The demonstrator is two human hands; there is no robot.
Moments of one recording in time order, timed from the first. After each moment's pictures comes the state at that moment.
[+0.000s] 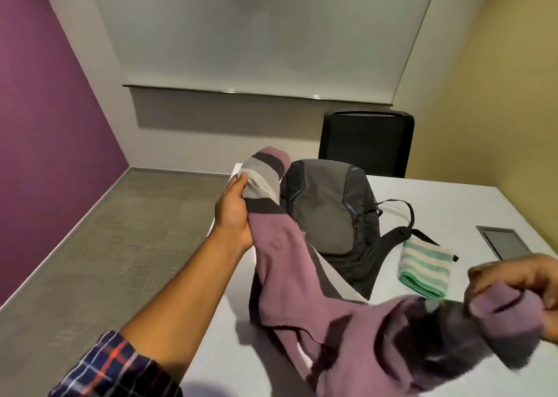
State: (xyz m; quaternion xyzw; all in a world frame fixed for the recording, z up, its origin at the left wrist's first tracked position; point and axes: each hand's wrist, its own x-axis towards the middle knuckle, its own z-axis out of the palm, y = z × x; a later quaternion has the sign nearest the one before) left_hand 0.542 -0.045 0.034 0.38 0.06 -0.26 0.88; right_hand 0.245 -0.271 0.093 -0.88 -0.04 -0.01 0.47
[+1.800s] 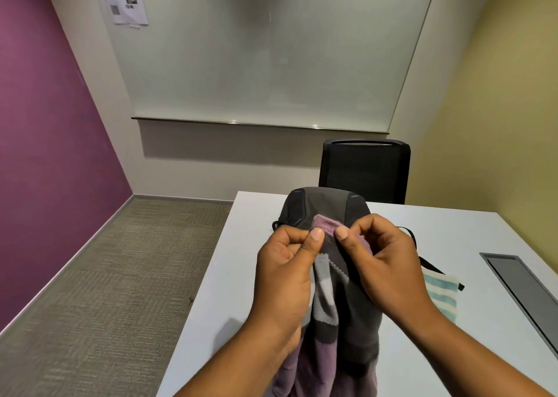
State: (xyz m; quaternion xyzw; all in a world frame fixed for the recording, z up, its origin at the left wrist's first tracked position) left_hand 0.413 -0.047 0.101 0.51 -0.15 -0.16 0.83; right_hand 0.361 -0.173 0.104 -0.79 0.08 -0.37 0.49
